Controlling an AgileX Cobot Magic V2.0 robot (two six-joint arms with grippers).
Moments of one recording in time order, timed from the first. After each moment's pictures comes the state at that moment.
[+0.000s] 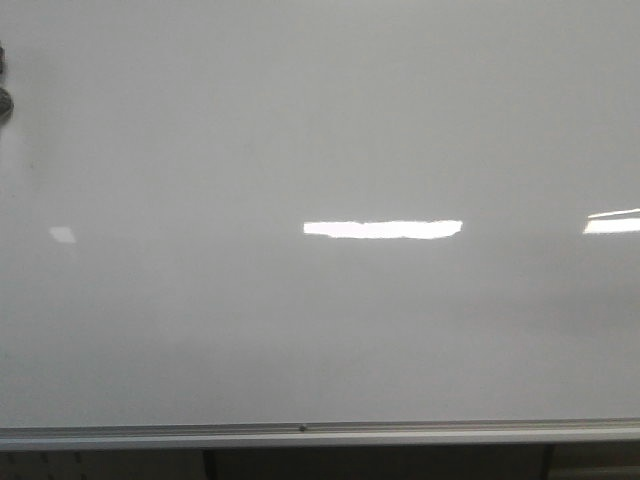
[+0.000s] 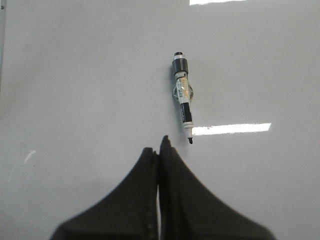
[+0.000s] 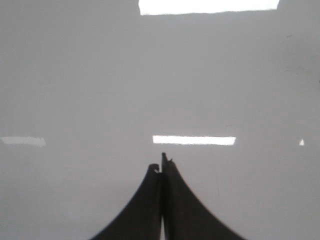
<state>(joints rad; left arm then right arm) 0.01 0.00 0.01 -0.04 0.03 0.08 0.03 -0.01 0.03 0.03 -0.04 0.02</state>
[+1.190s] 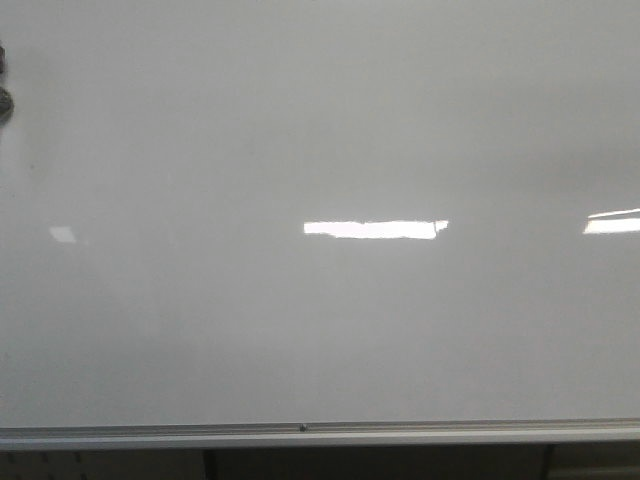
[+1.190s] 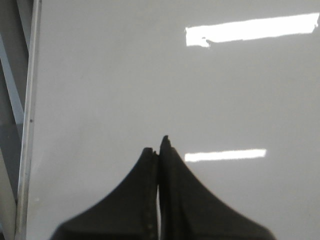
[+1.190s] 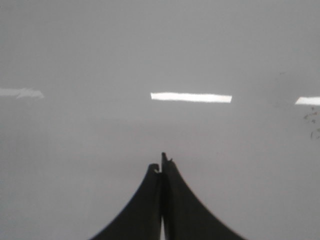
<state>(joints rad) 0.01 0.26 -0.70 -0.04 0.45 0.08 0.03 0.33 -0.64 0.01 0.50 0.02</state>
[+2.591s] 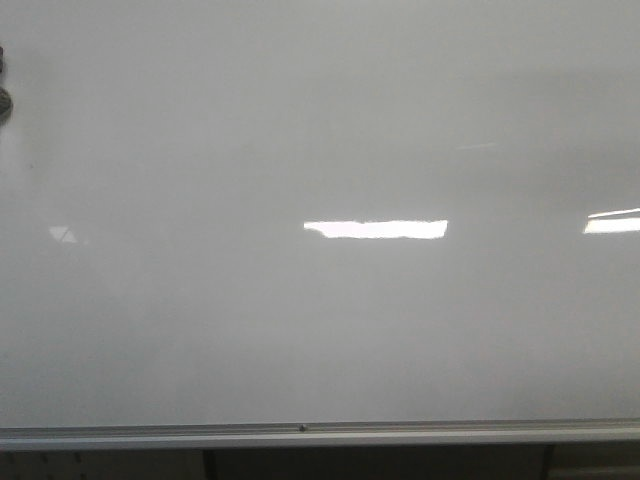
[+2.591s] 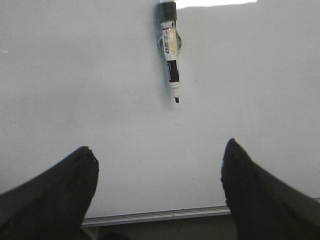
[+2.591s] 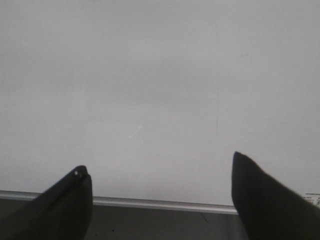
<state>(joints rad) -0.02 0.61 -0.62 -0.04 0.58 0.08 0.03 0.72 -0.65 0.00 0.53 0.02</state>
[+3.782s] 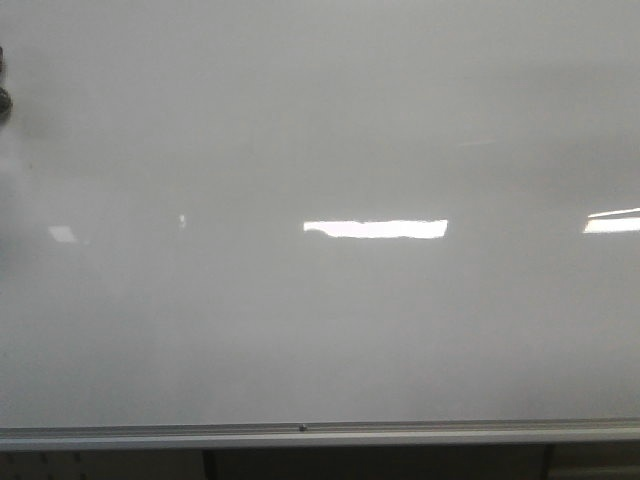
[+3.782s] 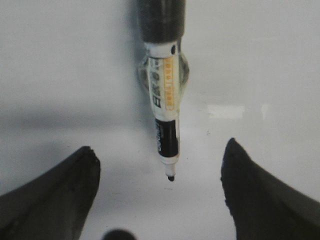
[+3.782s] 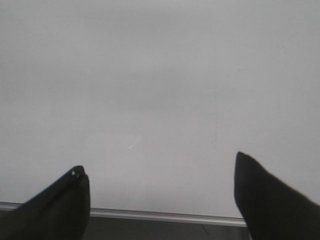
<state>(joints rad) -0.04 1.43 -0.98 -0.03 0.39 -0.01 0.03 0.72 -0.65 0.00 0.50 0.02</state>
